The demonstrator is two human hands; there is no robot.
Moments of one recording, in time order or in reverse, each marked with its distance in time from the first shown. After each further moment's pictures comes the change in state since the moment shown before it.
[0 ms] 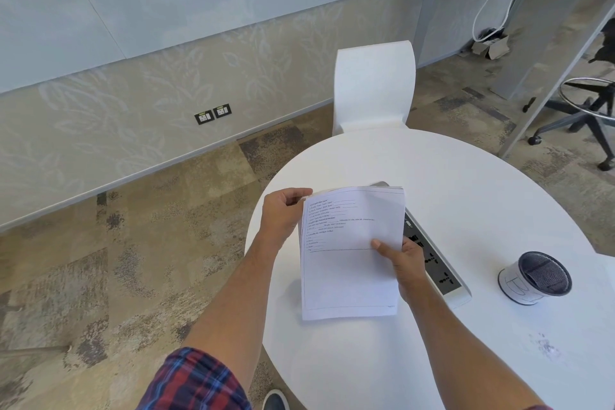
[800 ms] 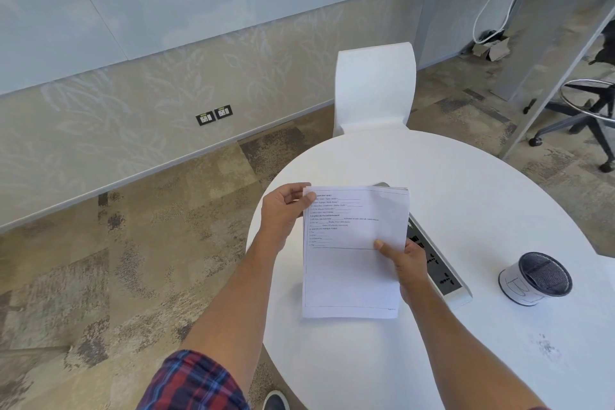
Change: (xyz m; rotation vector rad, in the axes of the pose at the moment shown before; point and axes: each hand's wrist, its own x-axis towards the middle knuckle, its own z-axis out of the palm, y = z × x) left_hand -0.009 0.009 -0.001 -0.237 -0.054 -0.023; right_hand -0.004 0.000 0.000 0.003 0.035 0.001
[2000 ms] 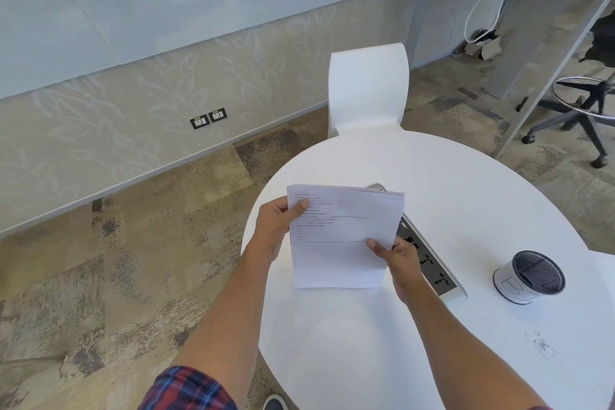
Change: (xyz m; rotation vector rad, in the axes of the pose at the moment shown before) left_hand -0.007 -0.004 -0.002 -0.017 -0.106 -0.080; right_hand 0.008 -0.001 -0.002 0.029 -0.089 -0.027
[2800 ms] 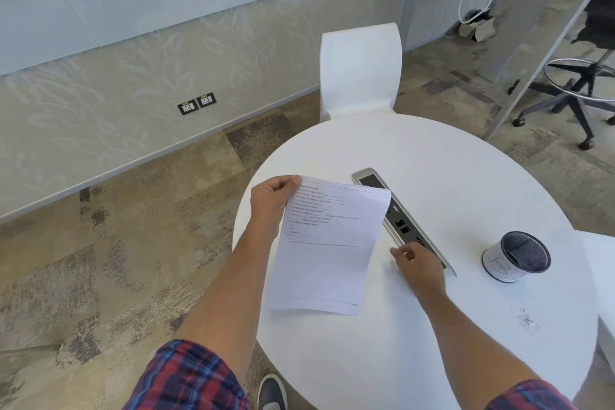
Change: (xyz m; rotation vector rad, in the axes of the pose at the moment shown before) left_hand 0.019 -0.006 0.012 -0.059 0.170 0.031; right_hand -0.005 0.032 -0.072 -0.934 0.319 0.105
